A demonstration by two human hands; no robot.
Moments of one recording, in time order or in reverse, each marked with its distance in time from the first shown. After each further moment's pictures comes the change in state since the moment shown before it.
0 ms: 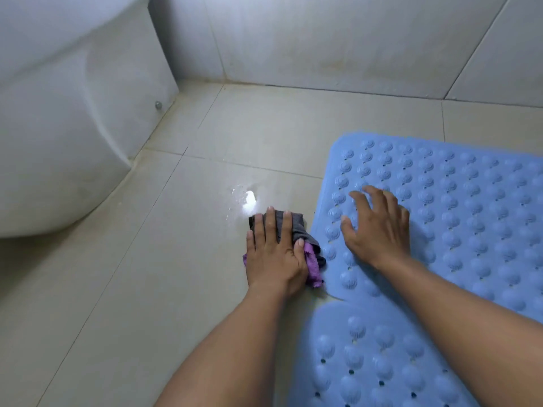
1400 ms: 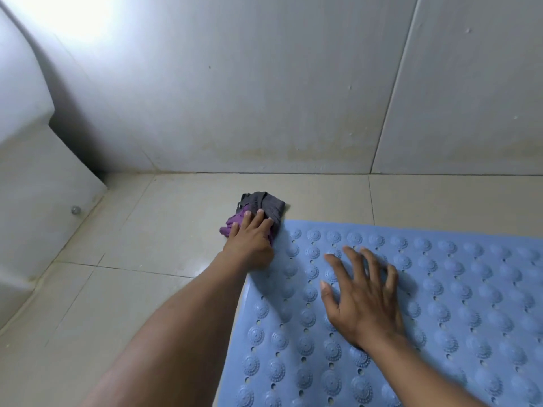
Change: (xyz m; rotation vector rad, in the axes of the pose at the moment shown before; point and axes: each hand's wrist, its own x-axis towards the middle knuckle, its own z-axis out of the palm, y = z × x) left_hand 0.245 0.137 -0.044 0.213 -0.211 0.215; right_hand 0.077 0.118 -0.007 -0.071 -0.060 0.072
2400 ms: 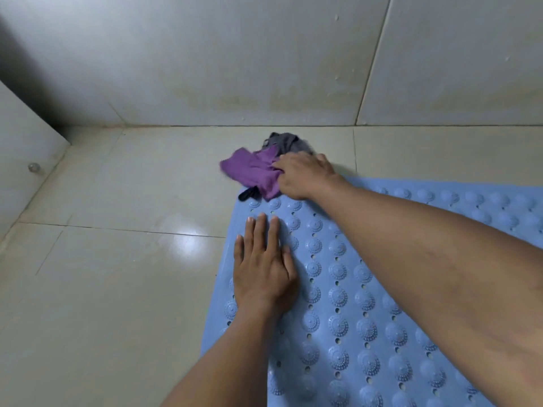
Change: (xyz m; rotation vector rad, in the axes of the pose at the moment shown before) left_hand -0.110 0.070 0.104 -0.119 0.352 -0.092; right_hand 0.141 -0.050 -0.046 0.047 -0.337 -0.226
